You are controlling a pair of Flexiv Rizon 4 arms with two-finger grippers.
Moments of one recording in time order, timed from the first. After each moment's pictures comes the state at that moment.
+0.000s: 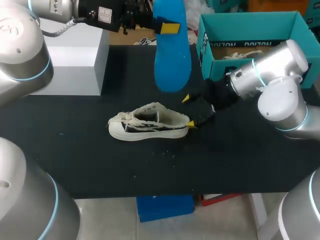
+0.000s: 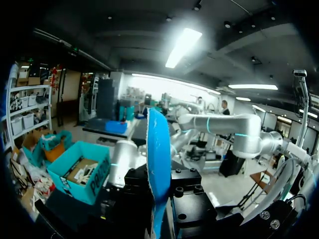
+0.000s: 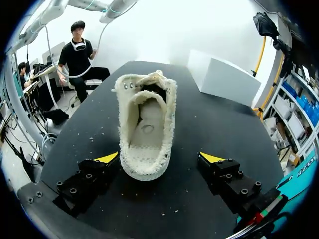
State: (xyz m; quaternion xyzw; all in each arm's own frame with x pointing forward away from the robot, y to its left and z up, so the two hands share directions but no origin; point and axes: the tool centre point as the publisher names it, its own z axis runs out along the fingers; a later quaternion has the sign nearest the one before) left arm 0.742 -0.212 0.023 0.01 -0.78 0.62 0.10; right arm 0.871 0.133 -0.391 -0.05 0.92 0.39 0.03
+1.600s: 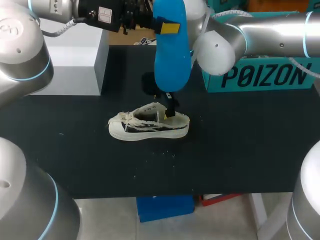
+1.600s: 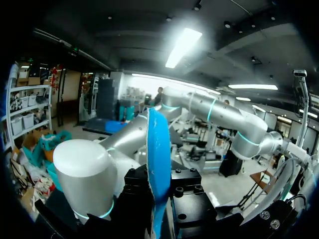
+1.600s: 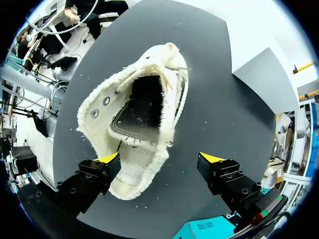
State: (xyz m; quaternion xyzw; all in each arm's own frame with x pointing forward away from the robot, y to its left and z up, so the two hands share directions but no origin) left arm 0.742 -0.212 0.023 0.01 -0.78 0.62 0.10; right arm 0.886 0.210 -0.374 -0.16 0.99 0.06 0.03
